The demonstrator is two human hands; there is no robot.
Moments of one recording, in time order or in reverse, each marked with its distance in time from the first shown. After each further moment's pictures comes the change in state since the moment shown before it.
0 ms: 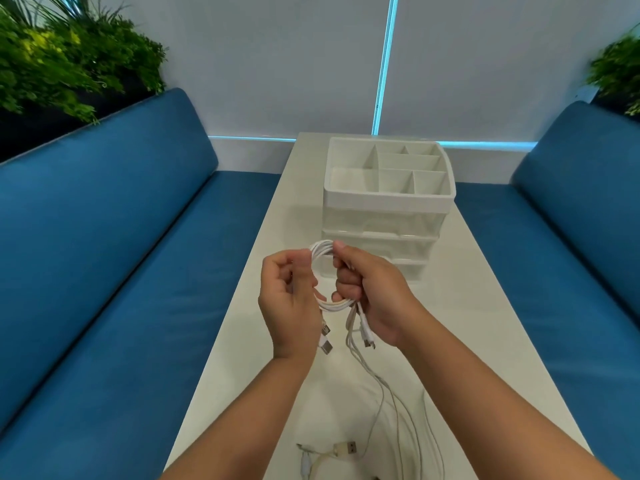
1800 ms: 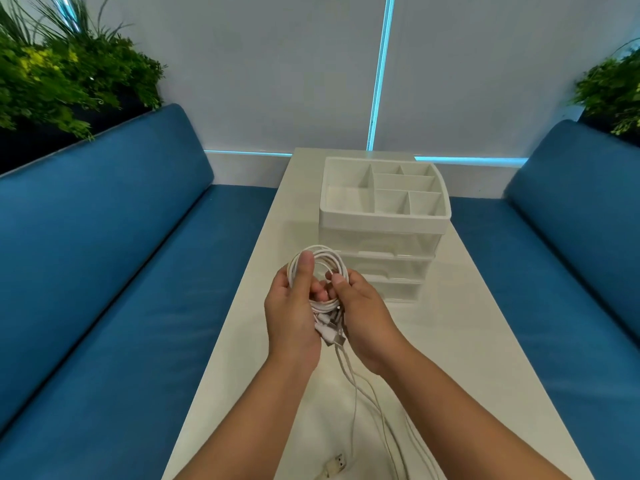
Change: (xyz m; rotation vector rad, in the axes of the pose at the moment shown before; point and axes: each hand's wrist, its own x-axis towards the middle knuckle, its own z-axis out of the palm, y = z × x) left_hand 0.022 0.003 0.020 -0.354 -0.082 -0.513; right_hand 0.014 0.018 0.007 -0.074 0.102 -0.065
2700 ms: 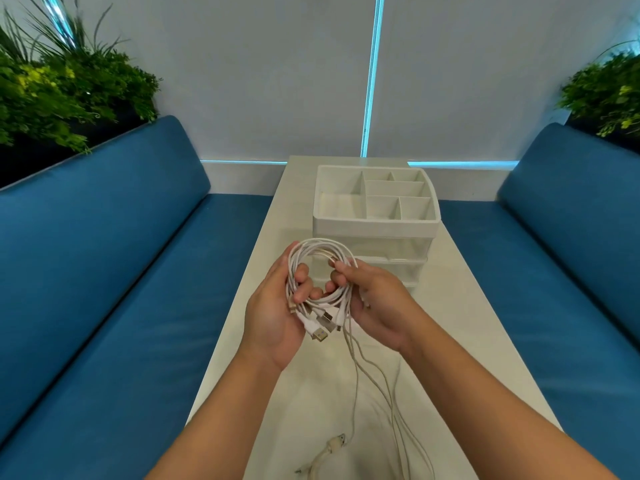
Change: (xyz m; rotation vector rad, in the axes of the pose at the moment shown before) left_hand 0.019 0.022 -0.016 -0.195 -0.347 -0.207; right_hand 0.011 -0.031 -0.024 0.324 -0.155 0.097
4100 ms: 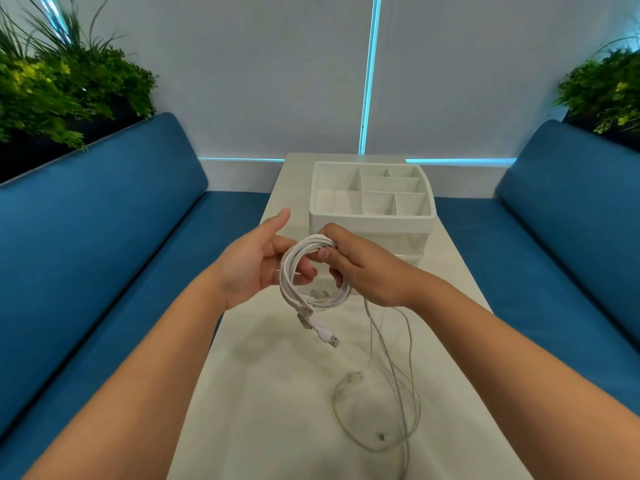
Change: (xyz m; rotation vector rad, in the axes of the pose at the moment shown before) left_hand 0.014 0.075 0.020 0.801 -0.236 -0.264; right_hand -0.001 -0.044 0.010 -1.301 -0.306 -0.391
